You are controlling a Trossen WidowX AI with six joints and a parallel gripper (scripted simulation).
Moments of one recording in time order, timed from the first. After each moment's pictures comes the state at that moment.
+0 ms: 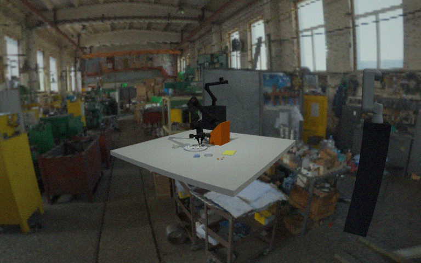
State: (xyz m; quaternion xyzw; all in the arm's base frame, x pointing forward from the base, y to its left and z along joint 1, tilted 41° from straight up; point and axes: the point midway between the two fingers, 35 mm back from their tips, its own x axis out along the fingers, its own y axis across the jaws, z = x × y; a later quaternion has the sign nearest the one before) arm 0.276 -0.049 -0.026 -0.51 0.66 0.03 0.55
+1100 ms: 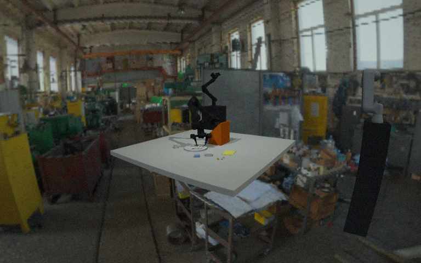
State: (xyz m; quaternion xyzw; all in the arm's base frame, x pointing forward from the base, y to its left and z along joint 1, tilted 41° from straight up) arm 0.268 -0.048 -0.031 -0.51 0.66 0.03 0.55
